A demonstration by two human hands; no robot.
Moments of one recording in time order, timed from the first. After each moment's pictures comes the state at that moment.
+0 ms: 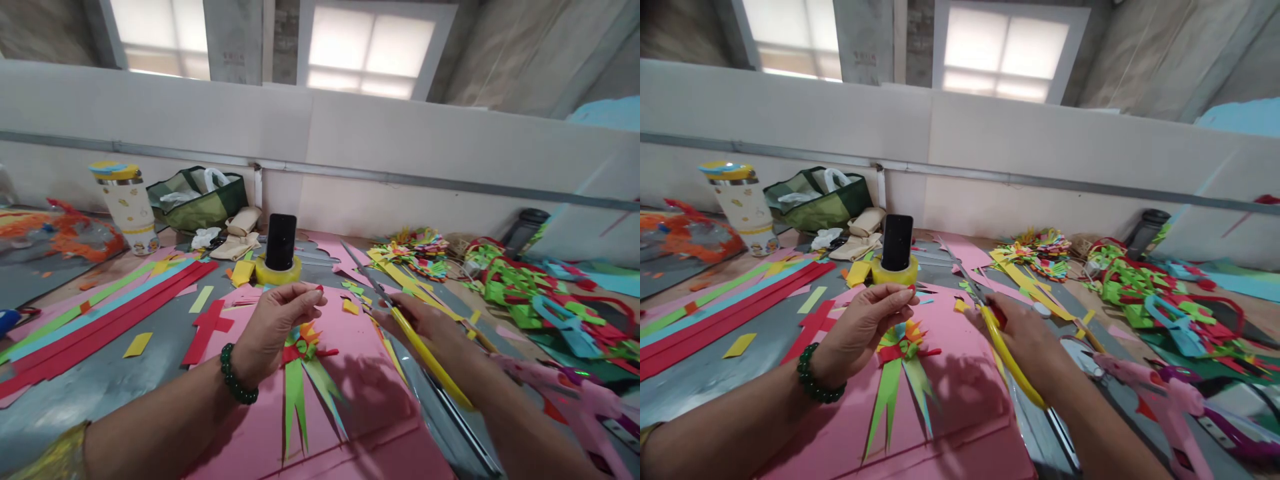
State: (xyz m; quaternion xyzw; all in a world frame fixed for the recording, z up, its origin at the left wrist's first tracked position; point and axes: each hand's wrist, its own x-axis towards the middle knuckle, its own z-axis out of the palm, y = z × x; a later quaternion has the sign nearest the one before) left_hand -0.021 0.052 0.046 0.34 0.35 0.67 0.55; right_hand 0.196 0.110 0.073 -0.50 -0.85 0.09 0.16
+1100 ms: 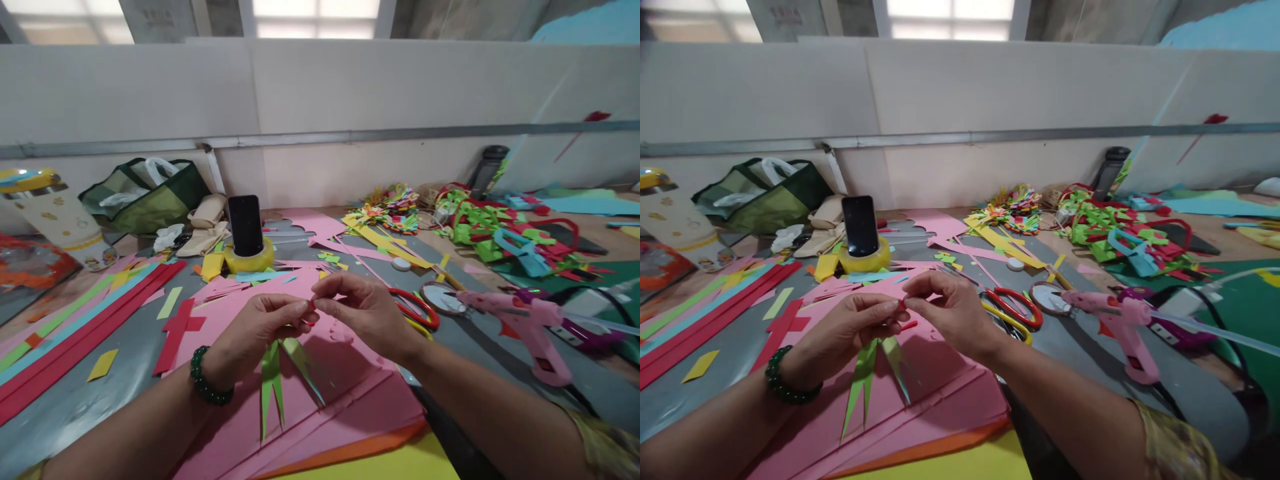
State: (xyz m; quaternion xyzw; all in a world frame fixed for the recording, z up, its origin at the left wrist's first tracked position) left_hand -0.013 0.047 0.029 0.45 0.41 0.48 0.63; right_hand 0.162 0.093 0.043 -0.28 -0.75 0.43 0.43
